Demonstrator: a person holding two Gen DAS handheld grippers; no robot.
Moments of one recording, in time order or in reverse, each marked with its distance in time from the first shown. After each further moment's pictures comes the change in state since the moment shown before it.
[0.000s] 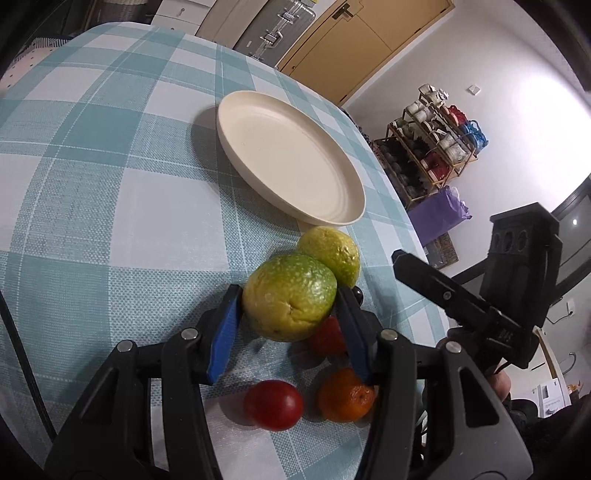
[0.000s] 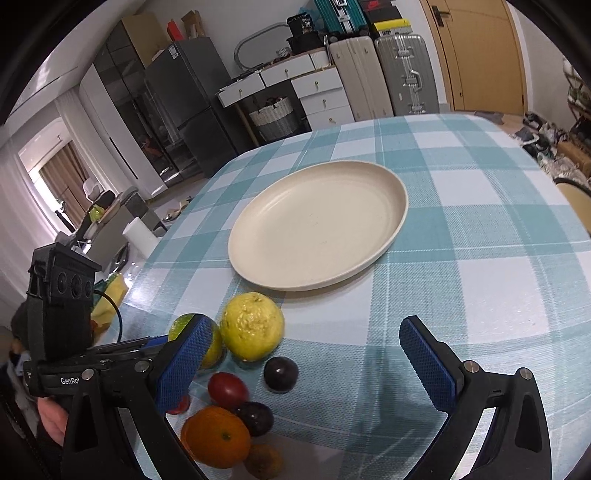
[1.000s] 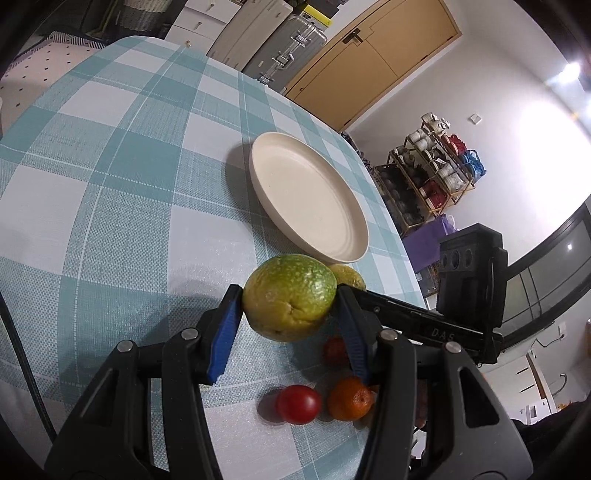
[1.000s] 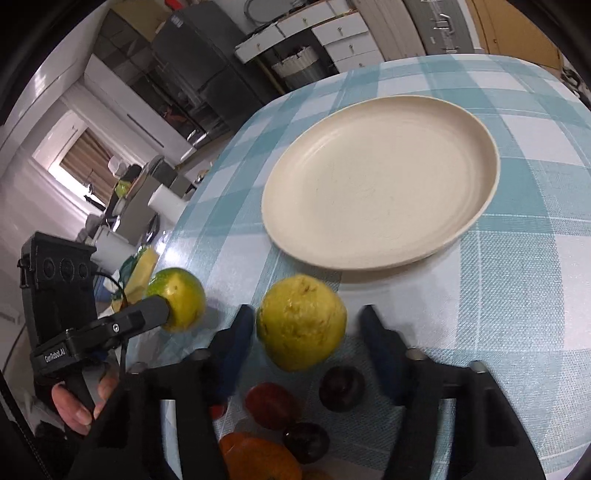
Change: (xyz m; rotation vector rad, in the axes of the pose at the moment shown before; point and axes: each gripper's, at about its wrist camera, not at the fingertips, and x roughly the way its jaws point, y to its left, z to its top) left arm -0.045 0.022 0.008 -0.060 -0.082 -0.013; right arm 0.053 0.013 0.008 0.053 0.211 0.177
